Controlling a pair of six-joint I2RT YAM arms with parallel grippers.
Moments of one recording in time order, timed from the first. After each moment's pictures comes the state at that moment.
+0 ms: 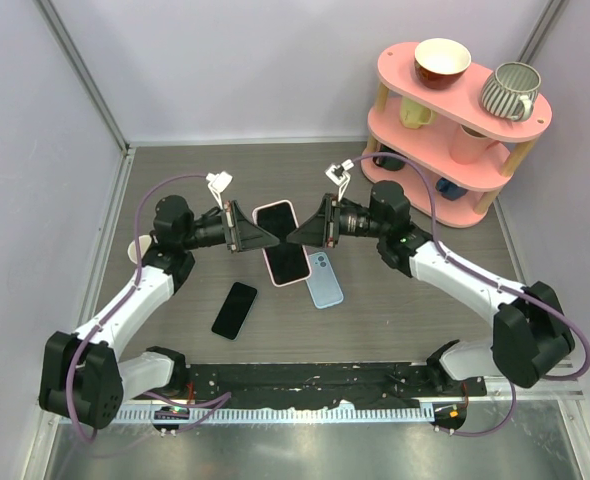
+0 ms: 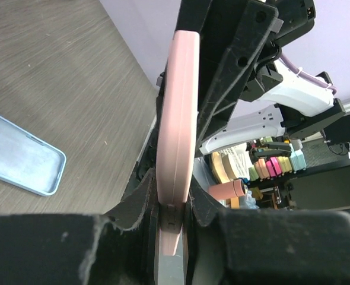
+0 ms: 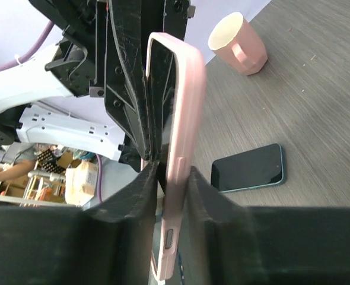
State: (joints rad) left arm -0.28 1.15 0.71 0.40 1.05 -0.98; right arm 0.58 1.34 0.89 0.38 -0.82 0.70
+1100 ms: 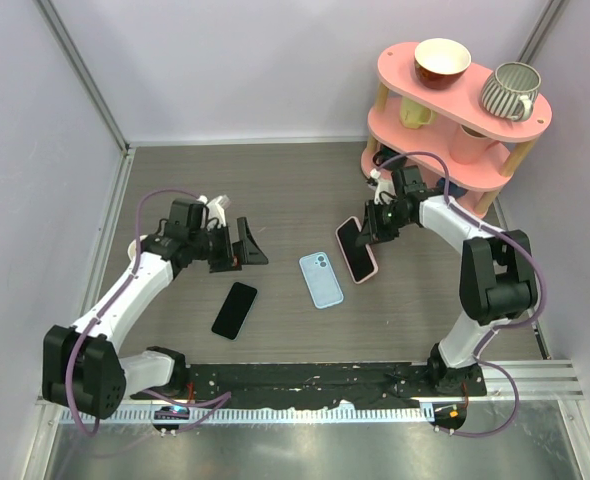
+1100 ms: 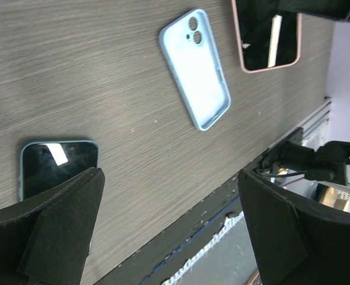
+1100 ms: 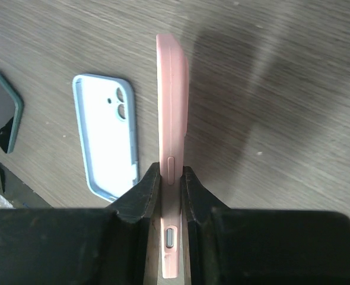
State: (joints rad) left arm -0.28 1.19 0.85 -0.49 0.57 -0.49; right arm 0.20 1.69 1.16 -0.56 -0.51 0.10
